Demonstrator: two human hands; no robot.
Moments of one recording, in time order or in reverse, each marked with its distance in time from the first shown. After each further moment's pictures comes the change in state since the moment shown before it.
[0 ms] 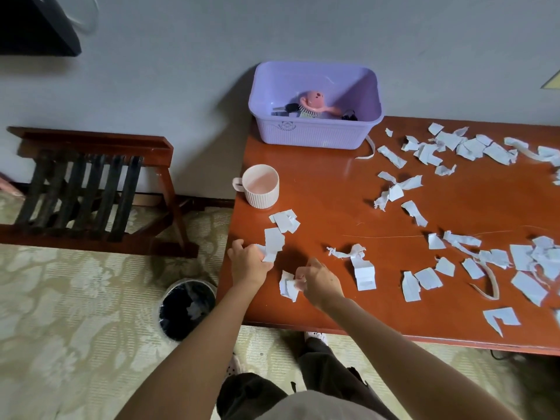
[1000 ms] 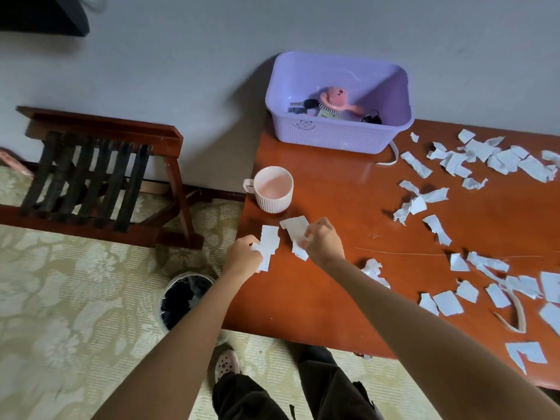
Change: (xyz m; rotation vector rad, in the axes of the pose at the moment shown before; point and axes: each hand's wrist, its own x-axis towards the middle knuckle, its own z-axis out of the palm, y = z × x) left_hand 0.042 -0.012 -0.023 -0.214 -0.224 -0.055; right_hand 0.083 -0.023 -0.046 0.167 0.134 0.096
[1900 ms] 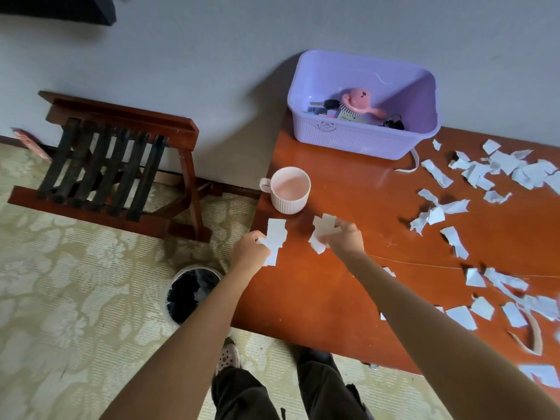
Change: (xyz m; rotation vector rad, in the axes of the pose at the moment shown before) left_hand 0.002 0.003 -0.015 -0.133 0.047 -0.088; right_hand 0.012 -0.008 -0.021 0.365 -0.082 0.327
